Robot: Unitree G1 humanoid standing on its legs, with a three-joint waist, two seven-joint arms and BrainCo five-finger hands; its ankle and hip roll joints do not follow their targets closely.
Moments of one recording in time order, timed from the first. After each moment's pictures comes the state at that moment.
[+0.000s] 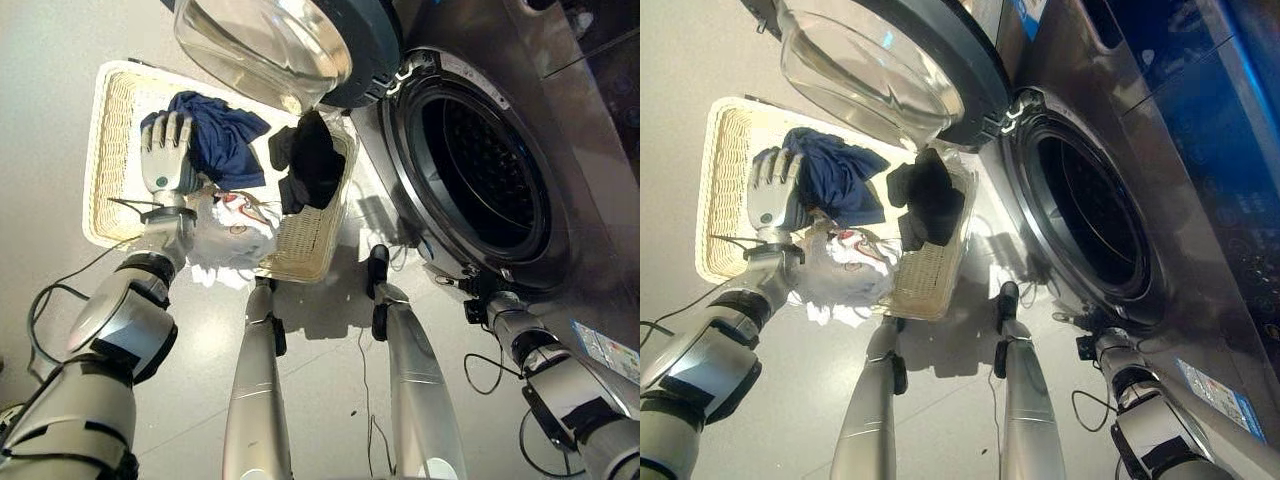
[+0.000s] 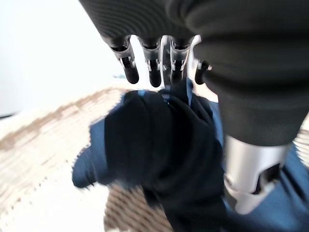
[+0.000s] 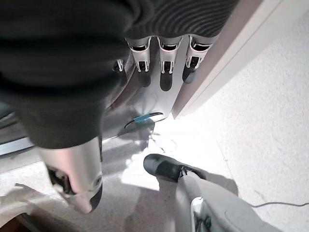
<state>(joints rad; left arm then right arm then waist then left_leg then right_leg) -1.12 0.66 -0.65 1.28 0.49 -0.05 0.89 -0.71 -0.47 0.36 1.27 0.47 -0.02 -0.03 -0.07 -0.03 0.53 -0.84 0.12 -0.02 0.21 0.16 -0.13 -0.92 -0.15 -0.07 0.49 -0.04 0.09</state>
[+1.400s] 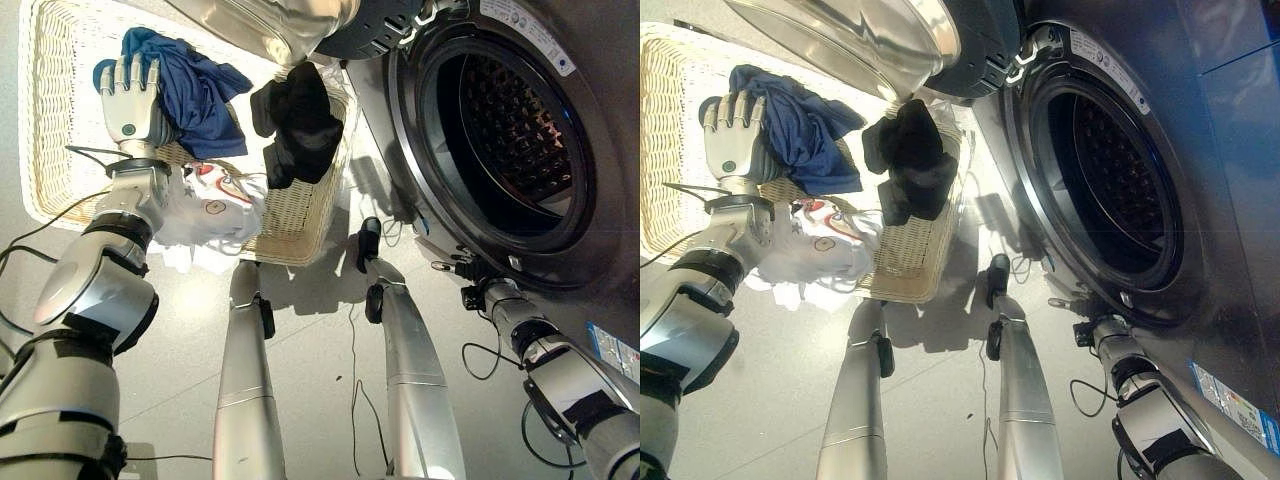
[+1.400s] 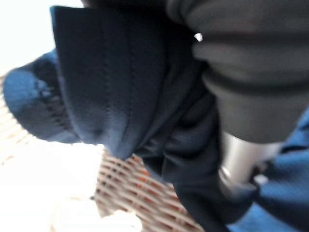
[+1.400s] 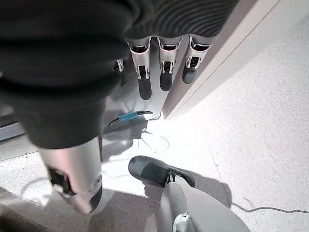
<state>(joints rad) -1.31 0.74 -0.75 1.28 0.44 0.00 0.72 -0.75 -0.49 0.40 1.23 0.50 -0.06 -0.02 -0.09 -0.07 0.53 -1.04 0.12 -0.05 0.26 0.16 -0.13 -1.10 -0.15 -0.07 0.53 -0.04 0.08</state>
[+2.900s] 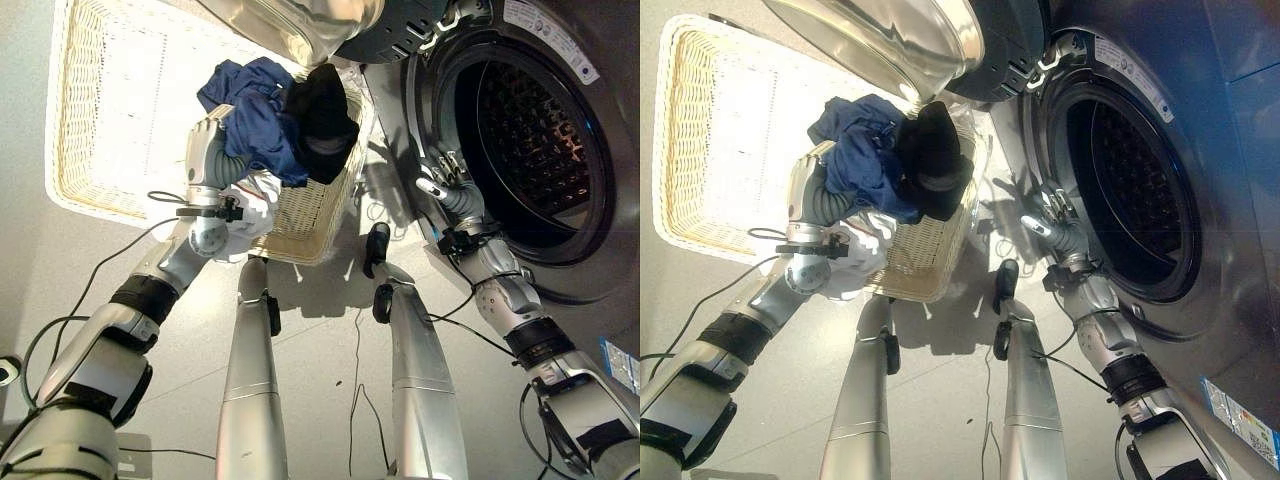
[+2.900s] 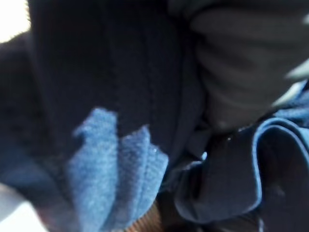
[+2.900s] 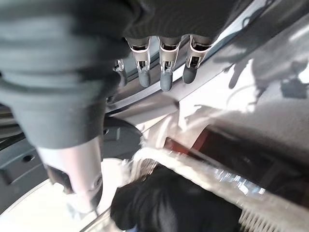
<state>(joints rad) -0.82 0.71 -0.49 0.51 0.31 -0.37 0.75 -0.58 -0.50 0.28 0.32 0.80 -0.25 -0.02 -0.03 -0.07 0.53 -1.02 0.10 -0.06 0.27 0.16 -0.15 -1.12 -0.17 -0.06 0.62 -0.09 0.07</state>
